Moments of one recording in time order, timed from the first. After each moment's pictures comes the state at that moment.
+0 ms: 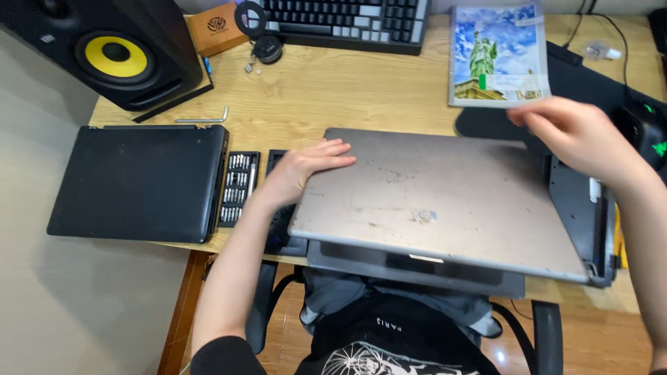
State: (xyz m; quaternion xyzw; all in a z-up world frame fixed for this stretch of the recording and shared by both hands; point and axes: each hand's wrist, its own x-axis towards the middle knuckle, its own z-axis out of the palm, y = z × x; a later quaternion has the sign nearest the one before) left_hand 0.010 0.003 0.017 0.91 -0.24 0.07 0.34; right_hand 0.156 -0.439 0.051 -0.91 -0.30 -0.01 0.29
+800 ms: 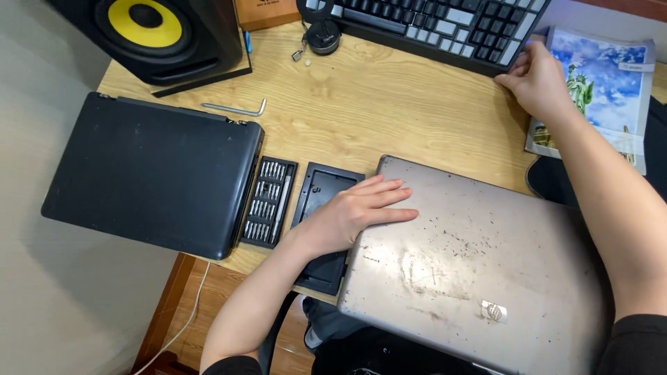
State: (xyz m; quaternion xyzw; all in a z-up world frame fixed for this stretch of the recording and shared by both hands) left_hand 0.007 0.007 0.002 0.88 -0.28 0.08 0.37; right_hand 0.400 -0.277 -0.089 -0.90 -0.30 -0.06 0.31
